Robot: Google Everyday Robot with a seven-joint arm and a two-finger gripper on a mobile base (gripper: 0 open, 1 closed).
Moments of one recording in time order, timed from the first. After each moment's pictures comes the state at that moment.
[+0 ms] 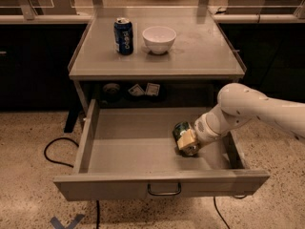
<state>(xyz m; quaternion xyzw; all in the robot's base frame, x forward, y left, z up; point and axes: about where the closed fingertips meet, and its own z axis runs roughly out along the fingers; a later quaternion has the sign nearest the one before) 0.553 -0.139 0.617 -0.12 0.97 0.20 0.09</state>
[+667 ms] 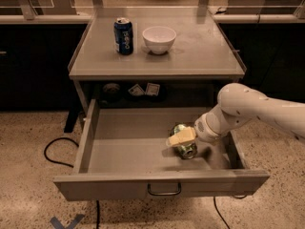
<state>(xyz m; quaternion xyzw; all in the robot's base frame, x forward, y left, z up) 0.552 -0.138 0.617 -0.12 0.97 0.20 0.09</state>
